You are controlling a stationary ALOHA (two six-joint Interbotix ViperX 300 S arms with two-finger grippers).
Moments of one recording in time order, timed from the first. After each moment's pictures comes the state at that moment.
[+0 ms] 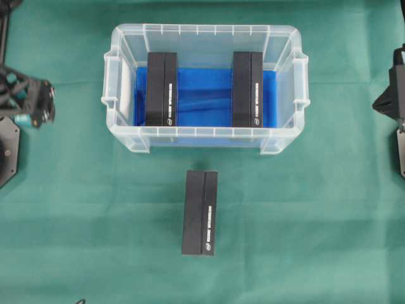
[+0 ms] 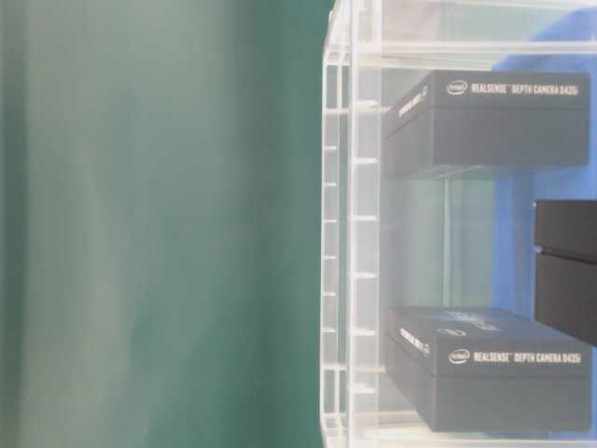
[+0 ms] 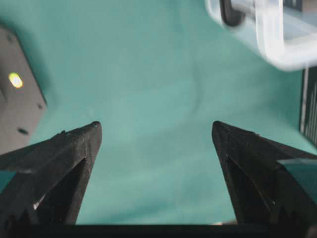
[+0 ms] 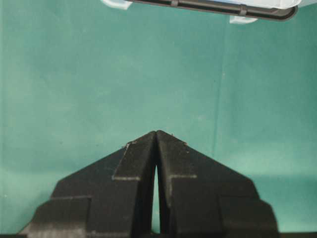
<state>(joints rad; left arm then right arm) 0.11 -0.62 0.50 0.06 1.44 -1.28 0.00 -0.78 0.73 -0.16 1.16 0.08</state>
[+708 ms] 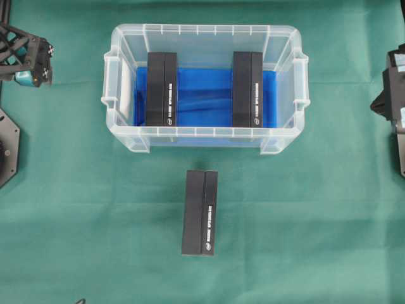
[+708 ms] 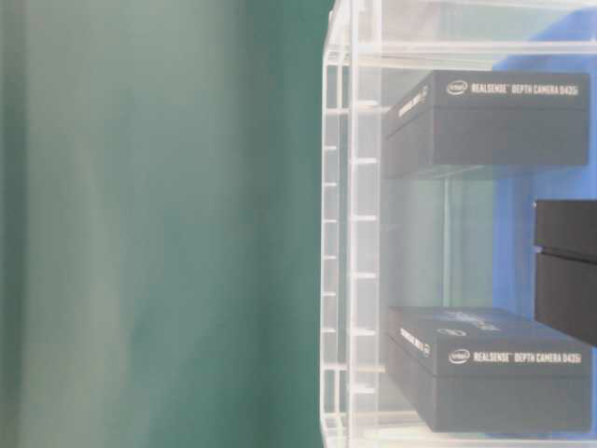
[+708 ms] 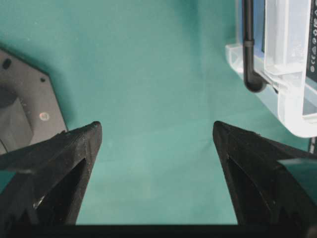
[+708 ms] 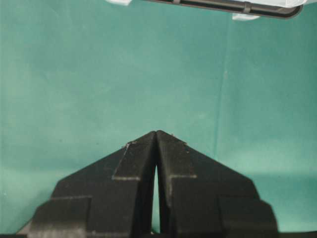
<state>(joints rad) 0.33 -0.60 0.50 0.04 1.44 -1.11 0.00 -0.76 0.73 -0.16 1.16 0.08</state>
